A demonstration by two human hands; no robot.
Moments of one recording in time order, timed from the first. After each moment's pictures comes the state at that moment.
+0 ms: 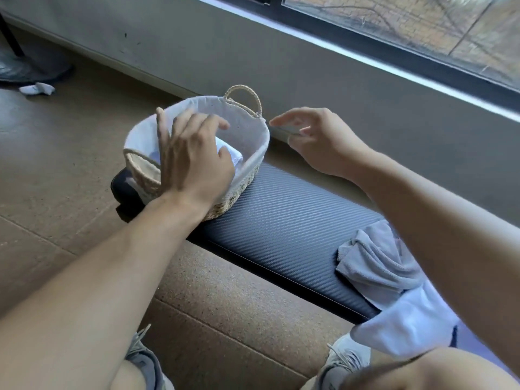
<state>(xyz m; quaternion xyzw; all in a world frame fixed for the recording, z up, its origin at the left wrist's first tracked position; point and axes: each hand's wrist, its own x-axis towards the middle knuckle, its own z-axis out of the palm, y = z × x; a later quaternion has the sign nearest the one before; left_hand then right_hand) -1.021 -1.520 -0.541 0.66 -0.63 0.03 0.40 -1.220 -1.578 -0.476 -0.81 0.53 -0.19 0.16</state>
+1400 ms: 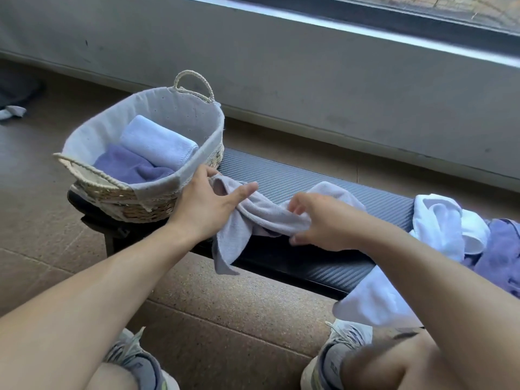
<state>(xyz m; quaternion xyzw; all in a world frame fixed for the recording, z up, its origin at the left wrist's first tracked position) -1.100 -1.494 -0.578 0.70 -0.57 -0.33 0.30 -1.327 -1.491 -0.560 -0.76 0.61 0.05 0.24</state>
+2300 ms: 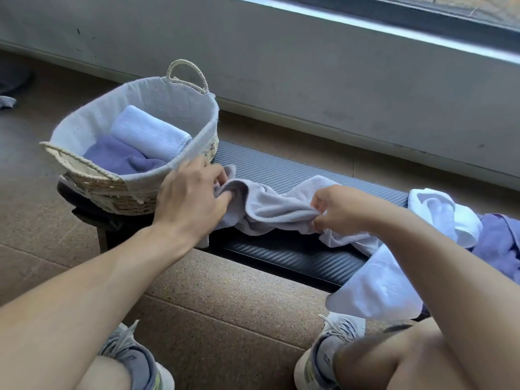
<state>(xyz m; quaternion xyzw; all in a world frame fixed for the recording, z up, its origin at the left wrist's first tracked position) -1.097 -1.488 -0.583 0.64 -0.73 -0.04 0.25 -1.353 -1.497 -0.551 -0.70 0.66 0.10 0.23</state>
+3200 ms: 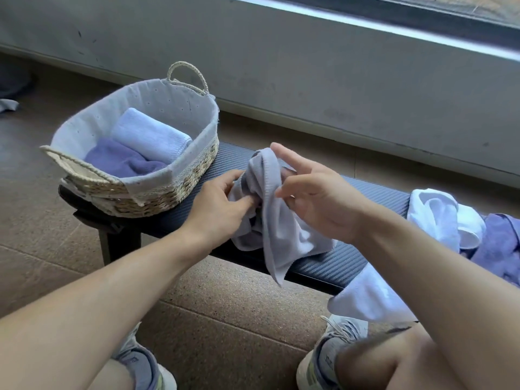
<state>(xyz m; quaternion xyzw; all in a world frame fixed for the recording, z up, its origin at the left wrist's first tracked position) -1.126 -1.479 -0.588 0.56 -0.57 -0.45 0.40 -1.305 -1.490 -0.544 -0.44 0.41 -0.37 0.71</state>
